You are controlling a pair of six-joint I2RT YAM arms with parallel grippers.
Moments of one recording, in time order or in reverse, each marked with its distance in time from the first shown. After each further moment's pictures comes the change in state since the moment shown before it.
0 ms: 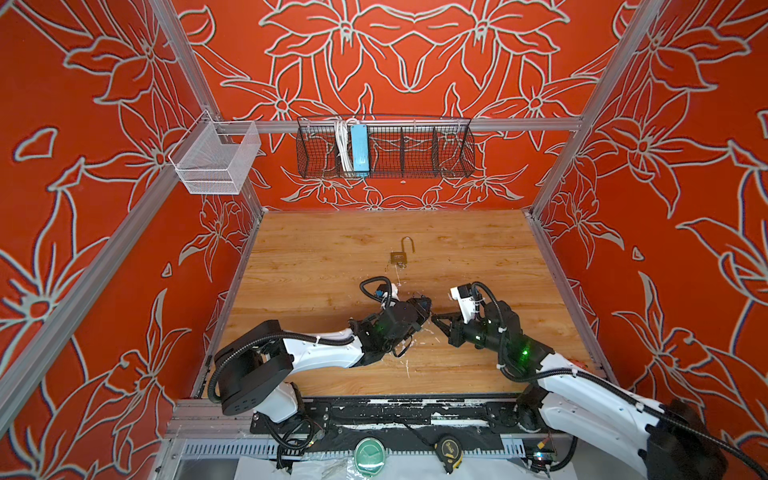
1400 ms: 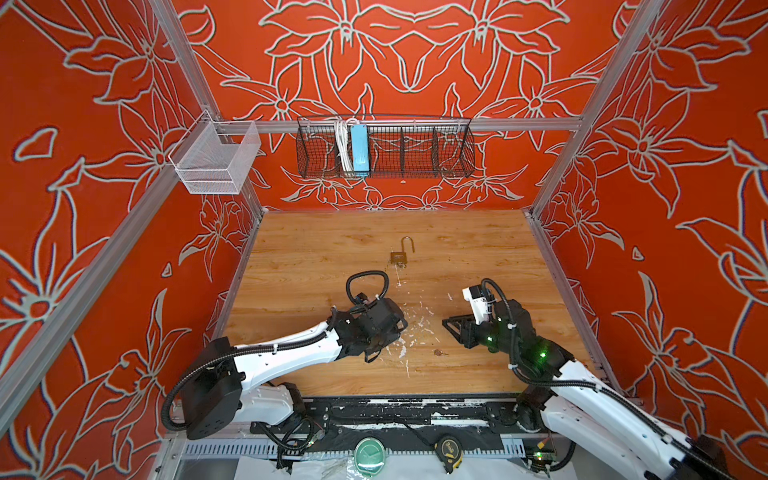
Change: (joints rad) left arm 0.121 -0.193 0.074 -0.916 0.182 0.111; right arm -0.052 -0.101 0.072 -0.419 0.005 -0.003
